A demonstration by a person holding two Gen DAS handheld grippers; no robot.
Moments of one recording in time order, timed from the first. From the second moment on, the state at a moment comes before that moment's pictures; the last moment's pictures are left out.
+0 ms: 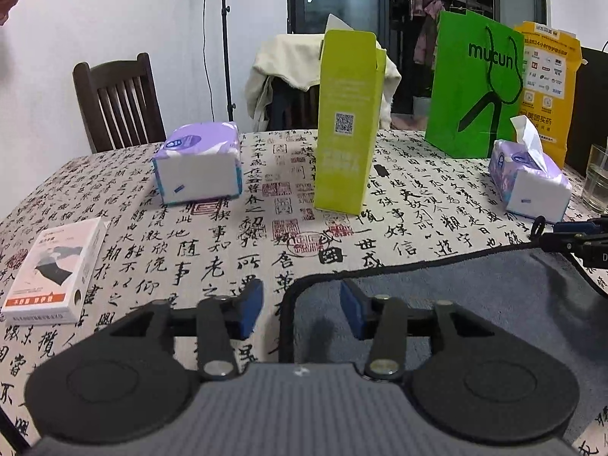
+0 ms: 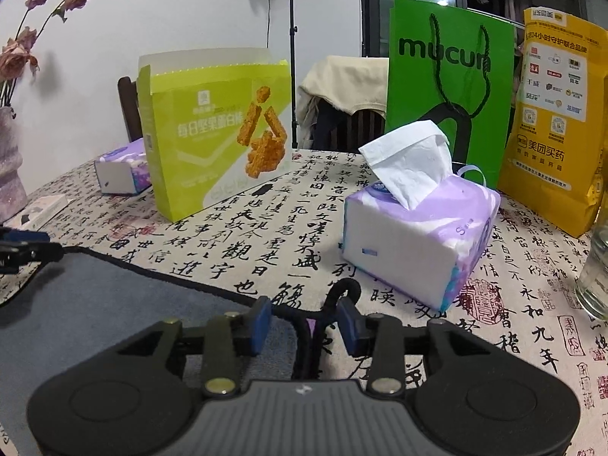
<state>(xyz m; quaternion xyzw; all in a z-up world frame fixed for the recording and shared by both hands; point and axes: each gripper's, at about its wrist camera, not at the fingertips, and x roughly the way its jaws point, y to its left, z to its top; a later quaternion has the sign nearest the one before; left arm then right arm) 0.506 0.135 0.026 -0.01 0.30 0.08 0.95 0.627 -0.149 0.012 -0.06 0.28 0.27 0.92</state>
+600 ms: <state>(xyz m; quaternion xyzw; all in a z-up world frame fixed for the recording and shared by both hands) 0.449 0.123 0.037 -0.02 0.29 0.10 0.95 0.570 -0.156 0.031 -0.05 0.25 0.25 0.93</state>
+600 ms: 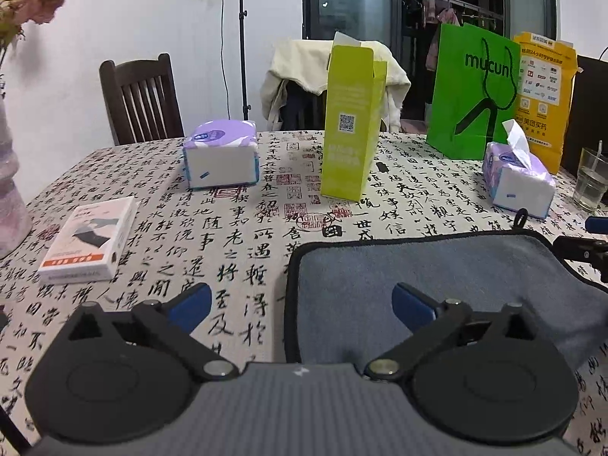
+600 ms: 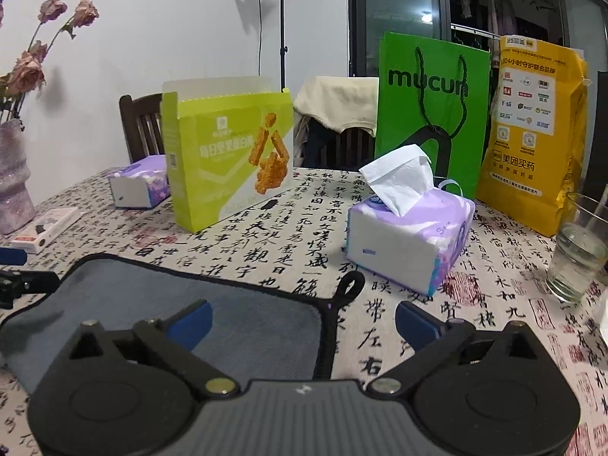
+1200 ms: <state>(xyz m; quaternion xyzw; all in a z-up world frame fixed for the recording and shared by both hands) 0.370 0.090 0.046 -0.01 0.26 0.09 0.96 0.478 -0.176 0.035 -0.03 0.22 0.25 0.94</state>
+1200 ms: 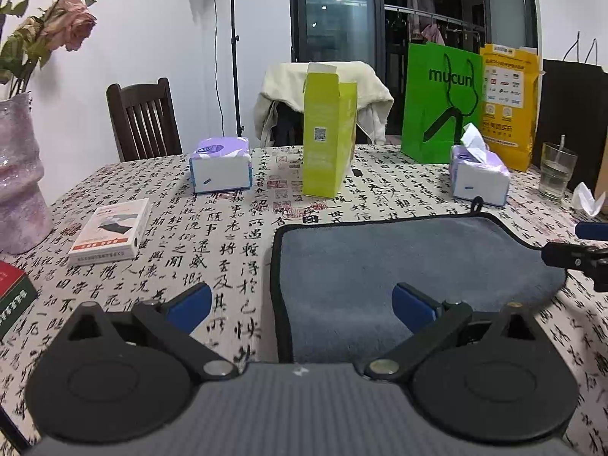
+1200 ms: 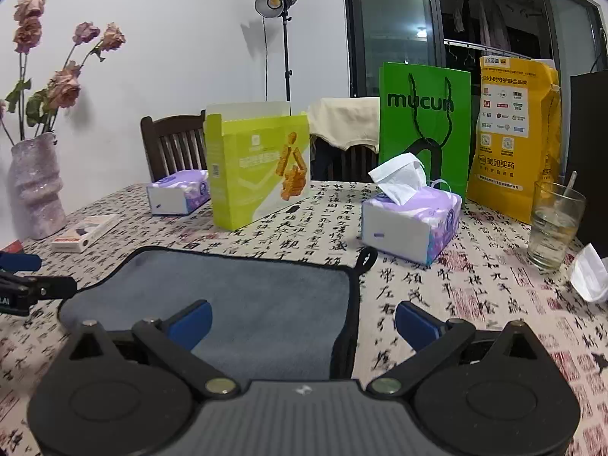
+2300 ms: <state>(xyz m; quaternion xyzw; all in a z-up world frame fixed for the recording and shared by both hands) 0.221 0.029 0.025 0.01 0.22 0.07 0.97 0.310 -0.217 0.012 -0.03 0.18 0.27 0.95</state>
